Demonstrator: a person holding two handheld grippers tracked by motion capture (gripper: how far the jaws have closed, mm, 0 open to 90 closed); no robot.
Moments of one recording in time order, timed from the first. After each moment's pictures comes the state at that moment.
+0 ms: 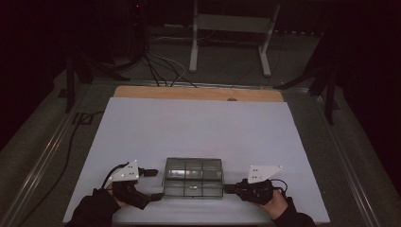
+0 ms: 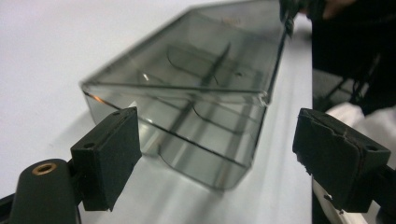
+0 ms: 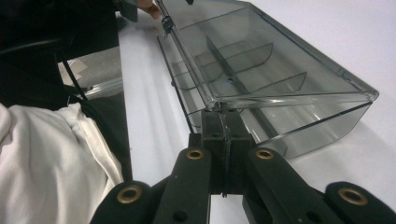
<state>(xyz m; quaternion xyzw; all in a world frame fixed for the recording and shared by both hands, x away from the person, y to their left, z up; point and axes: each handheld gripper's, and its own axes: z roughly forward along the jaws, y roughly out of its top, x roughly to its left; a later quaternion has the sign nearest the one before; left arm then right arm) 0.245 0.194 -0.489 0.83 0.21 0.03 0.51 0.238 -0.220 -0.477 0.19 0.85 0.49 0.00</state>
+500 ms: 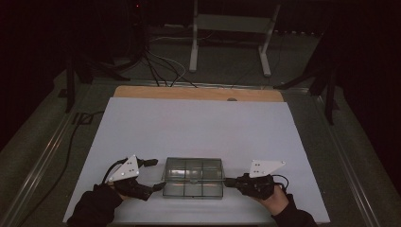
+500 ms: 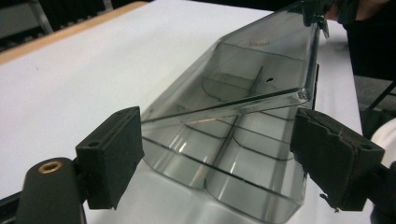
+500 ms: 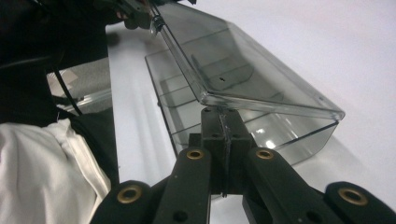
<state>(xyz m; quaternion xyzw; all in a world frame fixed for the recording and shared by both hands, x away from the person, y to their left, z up) 0.254 0.189 -0.484 0.82 0.18 0.11 0.53 0.246 -0.221 -0.466 0.20 0.84 0.50 0.02</state>
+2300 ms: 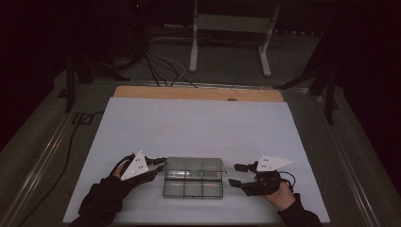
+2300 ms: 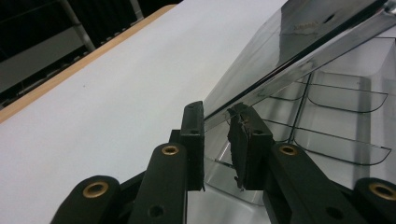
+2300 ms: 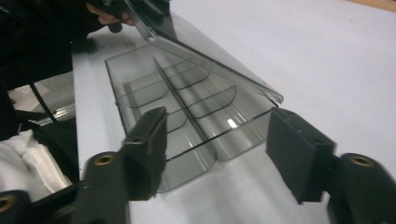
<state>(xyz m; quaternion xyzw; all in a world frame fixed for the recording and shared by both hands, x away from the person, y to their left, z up) 0.272 0.176 -0.493 0.83 0.16 0.21 0.49 0.258 -0.242 -0.473 0.24 0.83 0.50 0.05</state>
